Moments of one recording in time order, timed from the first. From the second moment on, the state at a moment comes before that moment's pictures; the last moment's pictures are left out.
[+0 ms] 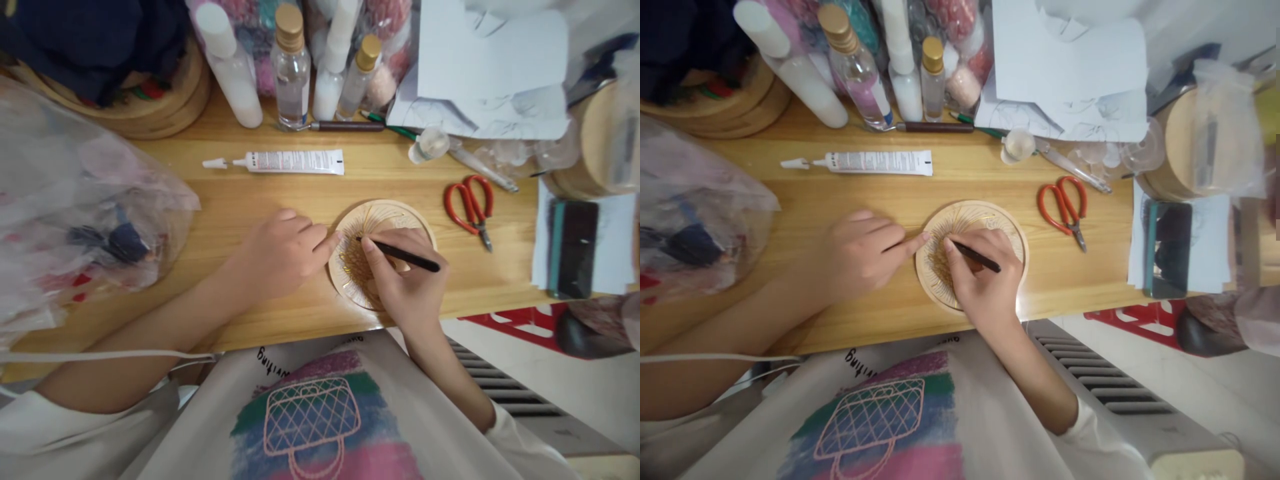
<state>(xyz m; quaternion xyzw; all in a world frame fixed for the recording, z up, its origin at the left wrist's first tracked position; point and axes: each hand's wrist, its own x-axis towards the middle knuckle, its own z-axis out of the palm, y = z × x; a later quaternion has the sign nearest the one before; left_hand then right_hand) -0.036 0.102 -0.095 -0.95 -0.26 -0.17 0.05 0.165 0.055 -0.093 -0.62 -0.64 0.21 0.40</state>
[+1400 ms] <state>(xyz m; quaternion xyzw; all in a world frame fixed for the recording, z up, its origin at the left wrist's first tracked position) -0.034 0.098 -0.093 -0.95 -0.28 -0.13 0.06 0.195 0.084 -0.095 -0.44 -0.79 0.24 0.35</state>
